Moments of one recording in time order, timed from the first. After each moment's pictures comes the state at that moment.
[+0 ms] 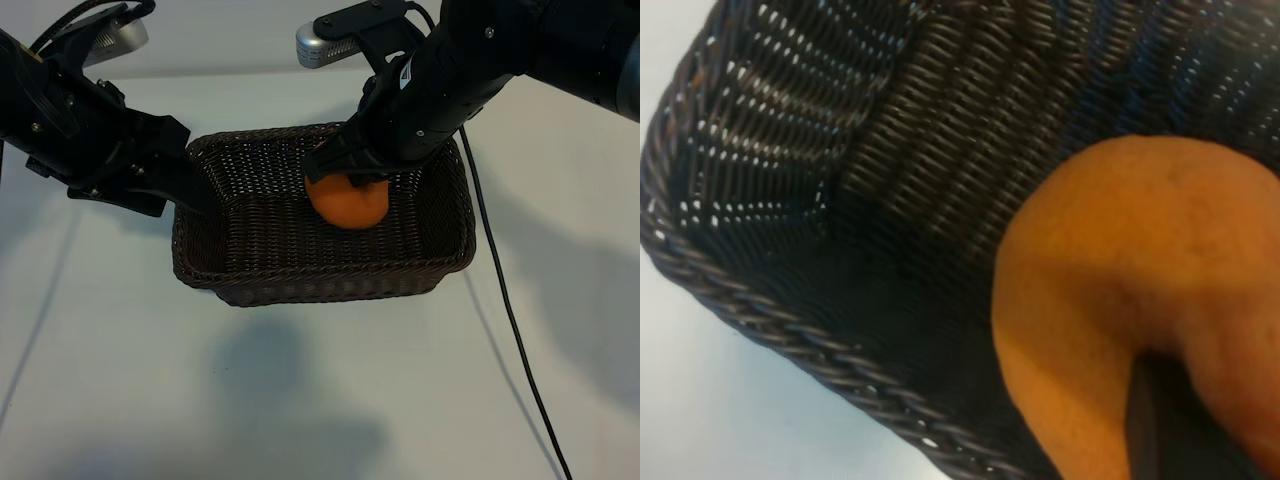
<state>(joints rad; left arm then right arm) -0.18 1.55 -1.25 -0.54 1.14 0.23 0.51 1.79 -1.47 0.18 0.83 0.03</state>
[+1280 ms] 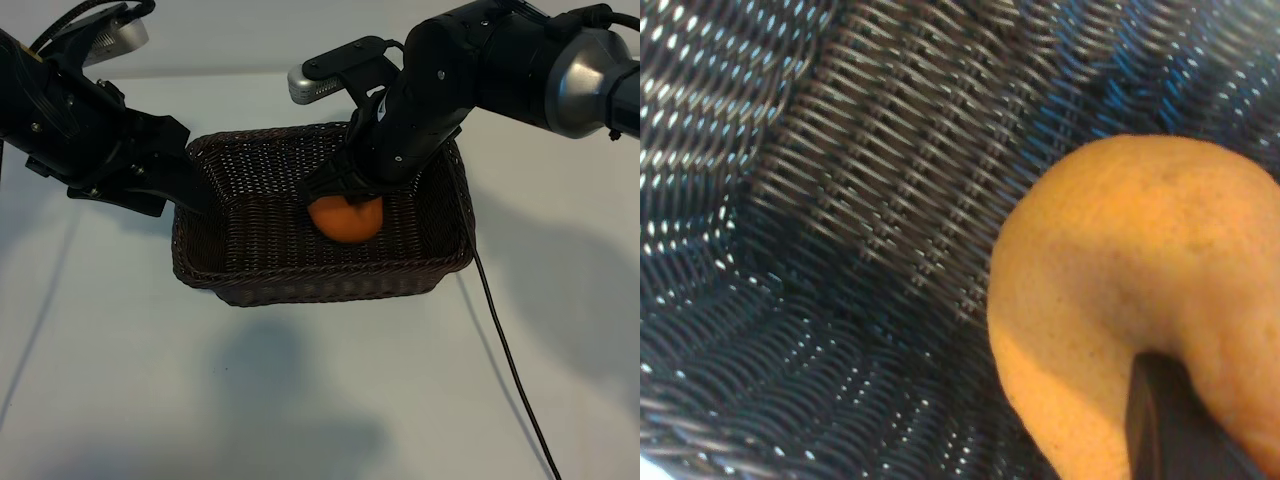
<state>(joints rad) -0.18 1.55 -1.25 -0.54 1.14 0.23 0.51 1.92 -1.47 0.15 0.75 0.02</state>
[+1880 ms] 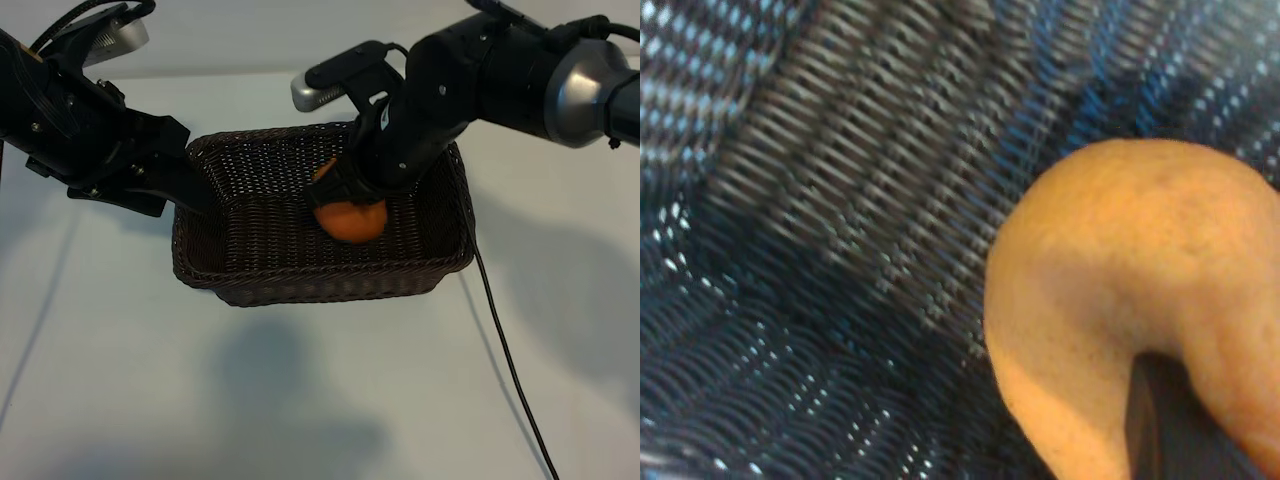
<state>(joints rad) -0.18 1.55 -1.25 -0.54 1.14 0.23 0.51 1.92 -1.42 0.11 0.69 0.01</state>
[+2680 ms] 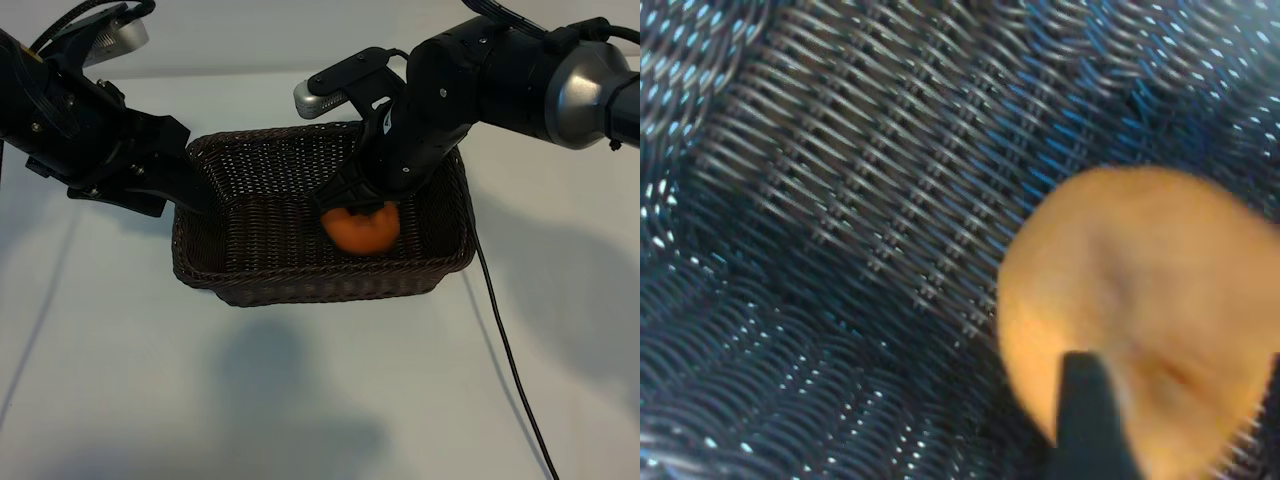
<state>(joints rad) -0.18 1.55 -1.25 -0.54 1.14 0.23 0.51 1.92 -1.42 0.10 0.71 0.01</state>
